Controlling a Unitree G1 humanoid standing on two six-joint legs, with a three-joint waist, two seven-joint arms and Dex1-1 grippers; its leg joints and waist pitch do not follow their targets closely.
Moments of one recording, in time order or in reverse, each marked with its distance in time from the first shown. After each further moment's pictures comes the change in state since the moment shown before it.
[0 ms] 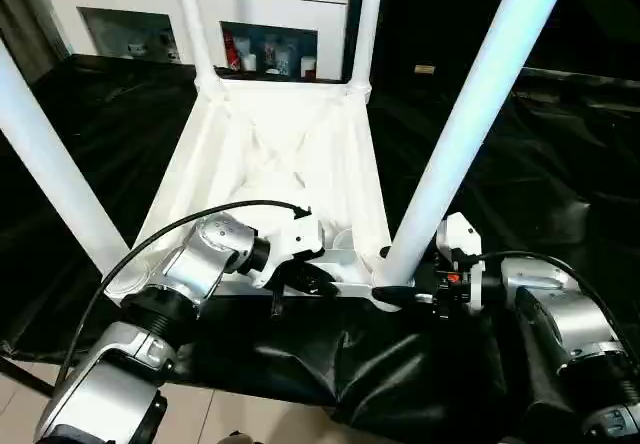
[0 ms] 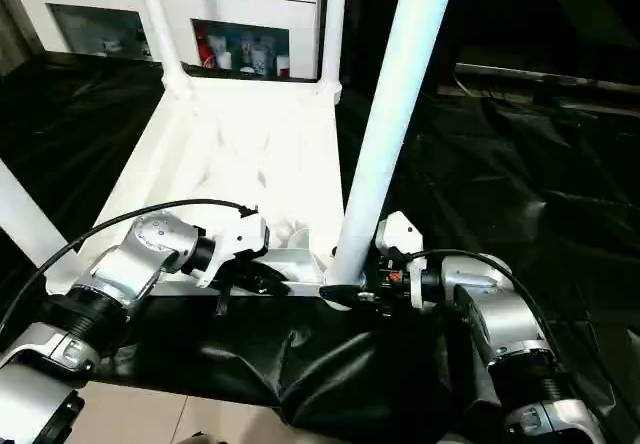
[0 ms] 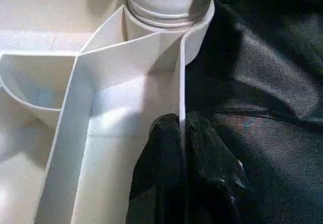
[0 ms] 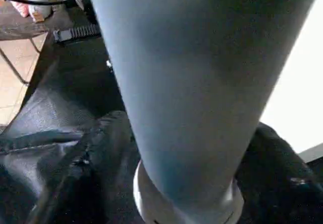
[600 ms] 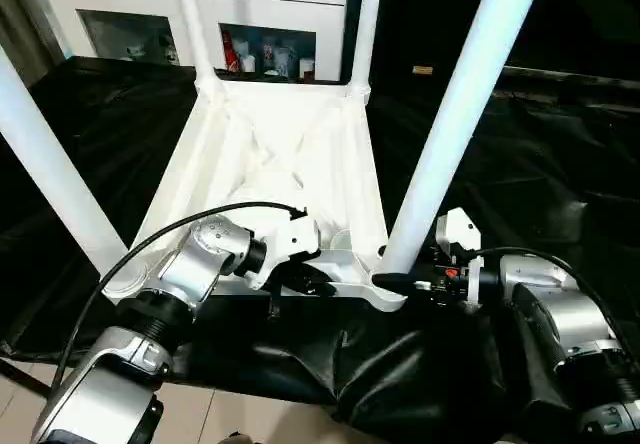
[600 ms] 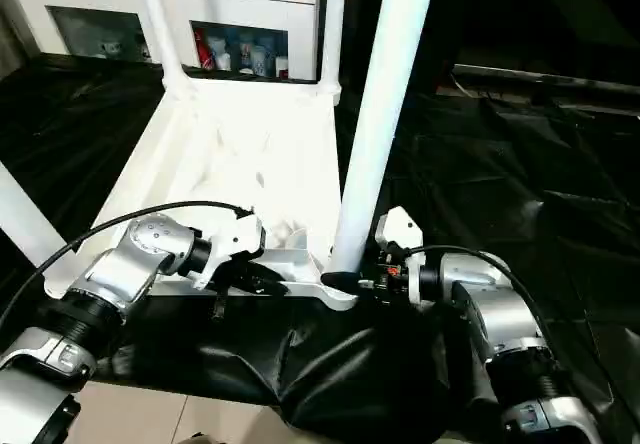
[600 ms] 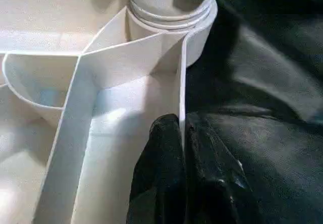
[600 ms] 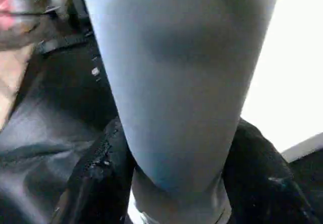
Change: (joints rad) left arm 0.019 -0.010 0.021 -0.001 -0.003 -0.005 0.036; right arm 0.021 0.053 -0.029 0.001 -0.002 0.001 -0.100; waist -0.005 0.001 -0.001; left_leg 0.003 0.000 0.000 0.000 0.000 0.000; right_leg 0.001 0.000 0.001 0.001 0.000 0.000
